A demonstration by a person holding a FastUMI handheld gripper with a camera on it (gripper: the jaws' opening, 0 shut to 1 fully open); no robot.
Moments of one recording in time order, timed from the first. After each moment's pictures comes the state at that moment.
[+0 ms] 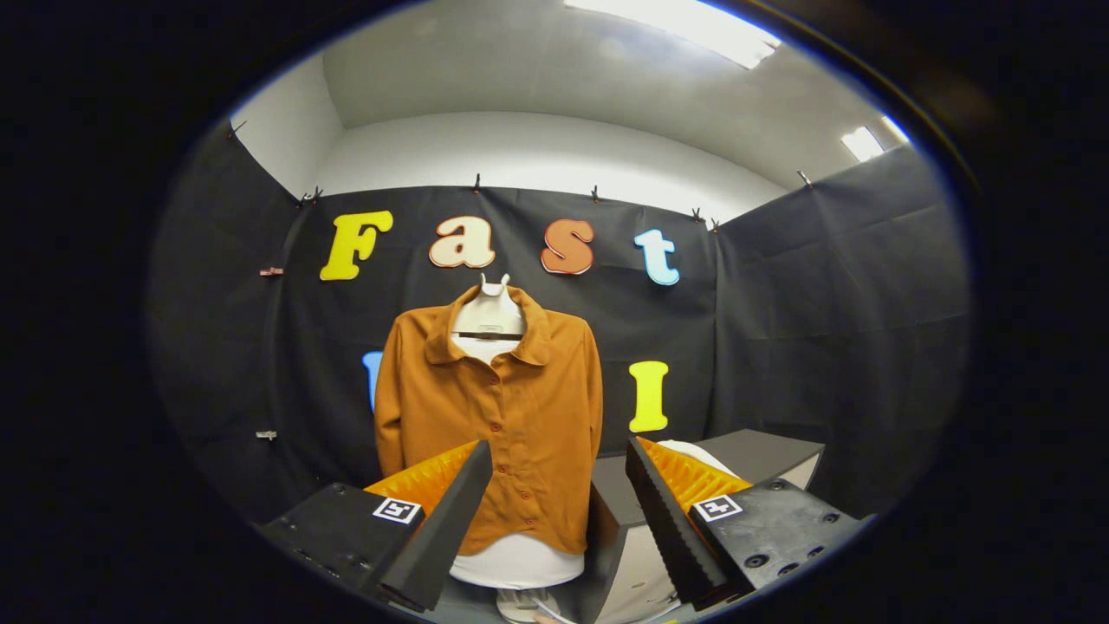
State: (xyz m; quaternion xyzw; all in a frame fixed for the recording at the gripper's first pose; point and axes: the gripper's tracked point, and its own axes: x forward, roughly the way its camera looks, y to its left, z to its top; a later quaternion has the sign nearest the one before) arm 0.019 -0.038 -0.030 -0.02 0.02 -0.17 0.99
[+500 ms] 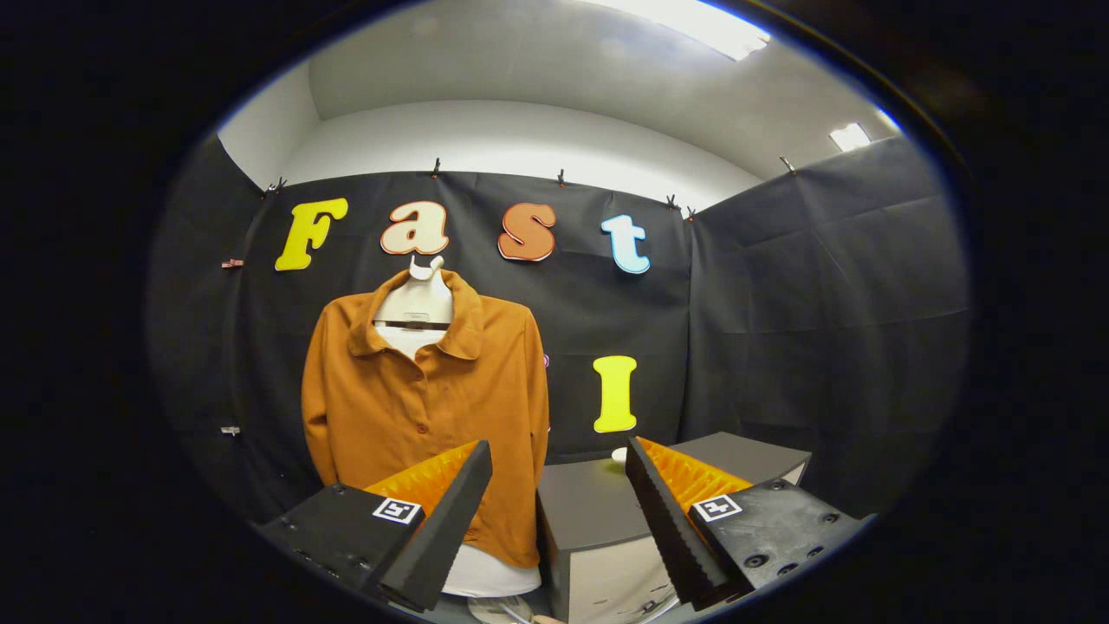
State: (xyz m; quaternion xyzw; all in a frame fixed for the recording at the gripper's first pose) arm 0.077 -0.154 -0.052 -0.02 0.04 -0.19 0.98
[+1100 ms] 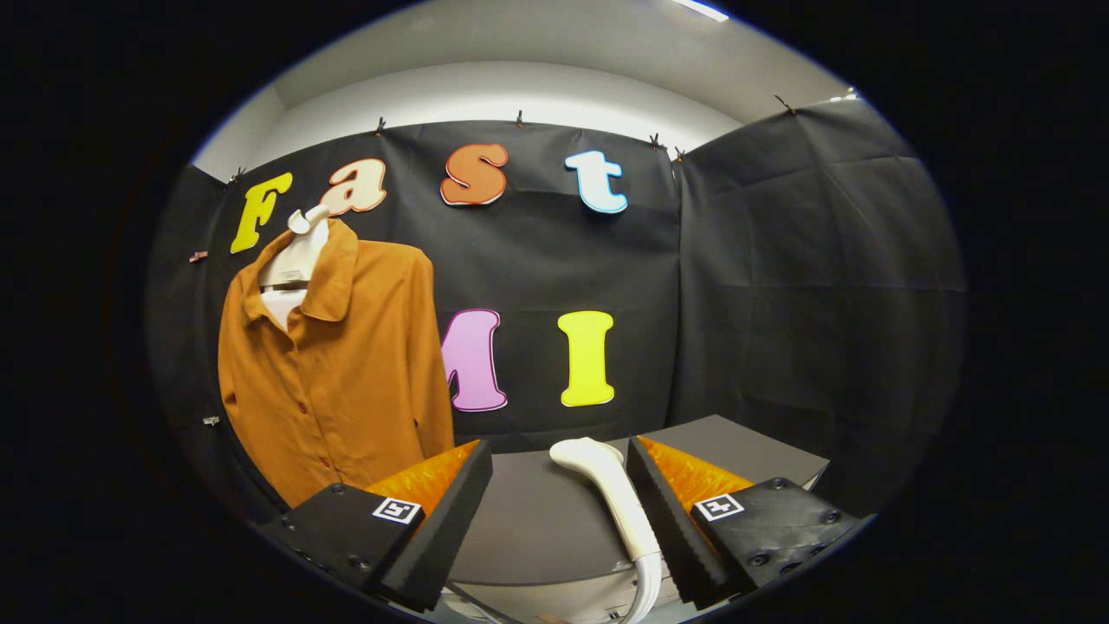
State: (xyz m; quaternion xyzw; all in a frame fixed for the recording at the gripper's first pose) arm 0.158 -0.326 -0.124 0.02 0.12 -0.19 0.97
